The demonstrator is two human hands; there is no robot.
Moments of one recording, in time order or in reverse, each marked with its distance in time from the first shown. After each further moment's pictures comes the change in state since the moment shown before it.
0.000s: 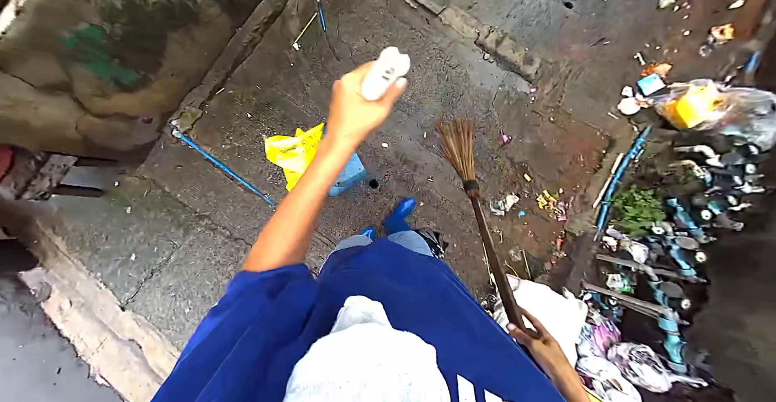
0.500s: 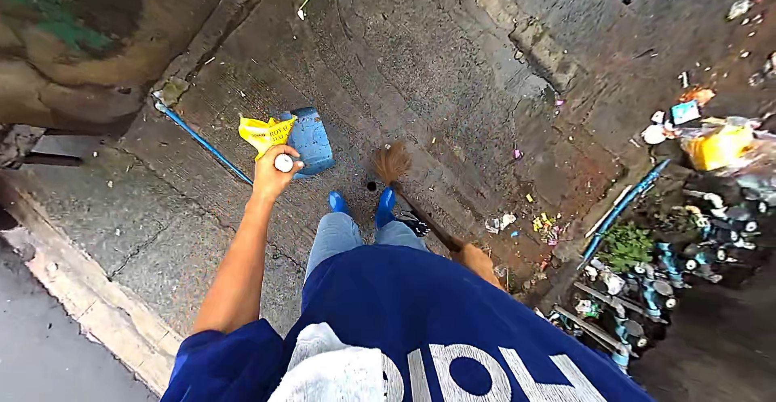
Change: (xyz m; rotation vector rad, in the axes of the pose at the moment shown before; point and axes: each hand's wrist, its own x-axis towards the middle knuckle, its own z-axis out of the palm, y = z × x) left_hand -0.013 -0.205 -0.096 0.266 -0.118 -0.537; right_hand 0.185 -0.298 0.127 -1.162 -0.240 -0.033
